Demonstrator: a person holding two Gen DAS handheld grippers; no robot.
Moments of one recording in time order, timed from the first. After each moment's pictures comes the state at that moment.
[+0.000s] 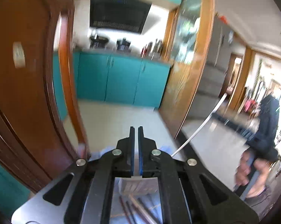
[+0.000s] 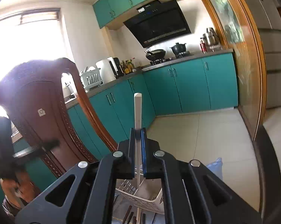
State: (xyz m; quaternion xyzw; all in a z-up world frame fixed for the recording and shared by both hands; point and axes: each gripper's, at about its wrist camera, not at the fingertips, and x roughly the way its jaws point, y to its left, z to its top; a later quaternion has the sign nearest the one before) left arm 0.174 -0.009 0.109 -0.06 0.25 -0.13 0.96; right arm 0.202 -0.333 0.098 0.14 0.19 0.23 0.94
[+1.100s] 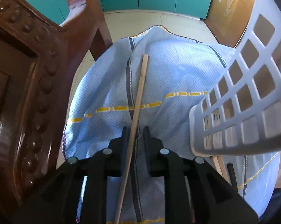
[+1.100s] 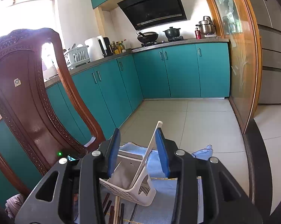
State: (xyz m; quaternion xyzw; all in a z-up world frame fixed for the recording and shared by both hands) left arm 0.330 0.002 -0.163 0.03 0.55 0.00 0.84; right arm 0.228 -0.311 0.046 0.08 0.24 0.20 0.95
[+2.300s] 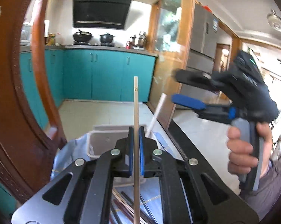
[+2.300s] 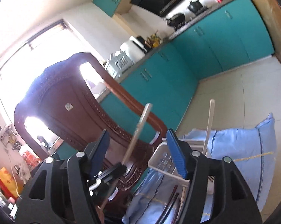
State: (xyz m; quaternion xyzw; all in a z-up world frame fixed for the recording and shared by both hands) left arm 0.169 -0.085 0.032 -0.03 0.22 -0.19 0.96; right arm 0.246 -0.323 0.023 0.27 0.29 0.39 0.83
